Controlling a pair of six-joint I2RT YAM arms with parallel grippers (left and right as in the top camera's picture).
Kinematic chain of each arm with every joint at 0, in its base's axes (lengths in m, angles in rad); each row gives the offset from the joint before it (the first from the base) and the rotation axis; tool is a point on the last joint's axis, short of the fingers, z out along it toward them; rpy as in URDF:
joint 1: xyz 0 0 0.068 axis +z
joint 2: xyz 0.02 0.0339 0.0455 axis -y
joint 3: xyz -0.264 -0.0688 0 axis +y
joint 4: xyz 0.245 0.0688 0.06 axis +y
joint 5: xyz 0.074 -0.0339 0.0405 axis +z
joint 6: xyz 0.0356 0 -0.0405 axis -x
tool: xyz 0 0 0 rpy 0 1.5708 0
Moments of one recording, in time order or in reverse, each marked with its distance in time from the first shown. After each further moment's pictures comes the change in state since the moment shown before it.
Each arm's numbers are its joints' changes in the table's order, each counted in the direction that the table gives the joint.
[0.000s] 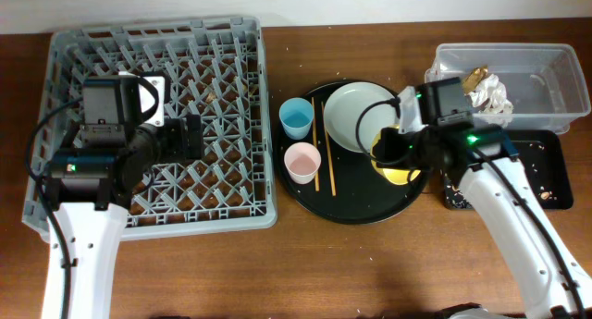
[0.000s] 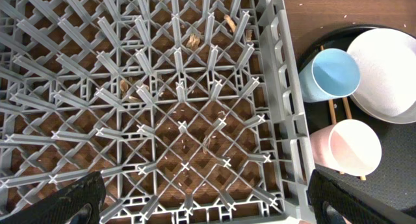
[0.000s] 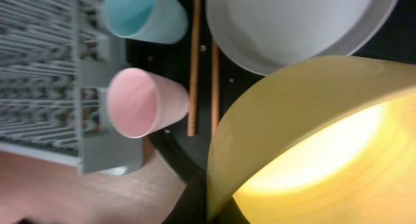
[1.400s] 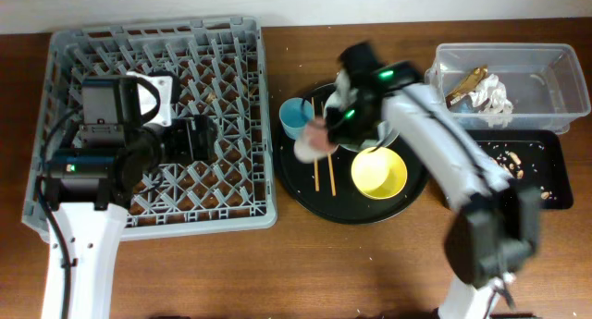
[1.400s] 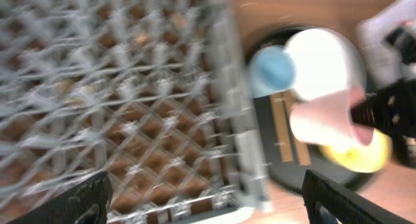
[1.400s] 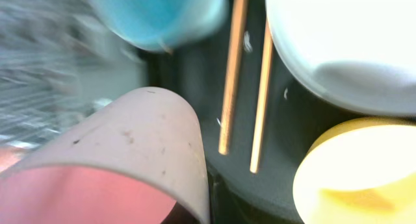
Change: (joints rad) left arm 0.001 -0.001 0.000 -0.003 -0.192 0.032; right arm 0.138 -0.495 -0.497 0.233 0.041 -0.018
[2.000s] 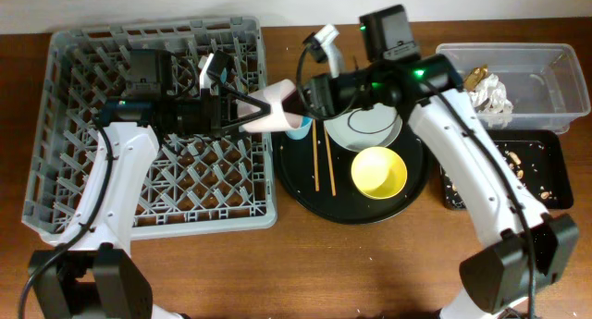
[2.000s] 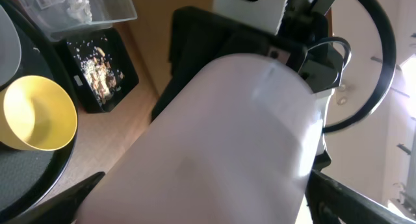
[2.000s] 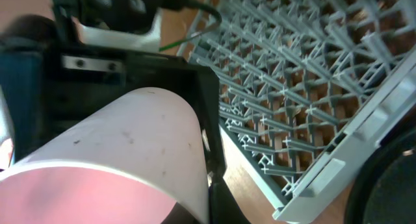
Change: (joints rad) left arm -0.001 -0.384 0.000 -0.237 -1.305 0.135; right arm 0.021 0.116 -0.052 -0.267 0.630 0.126
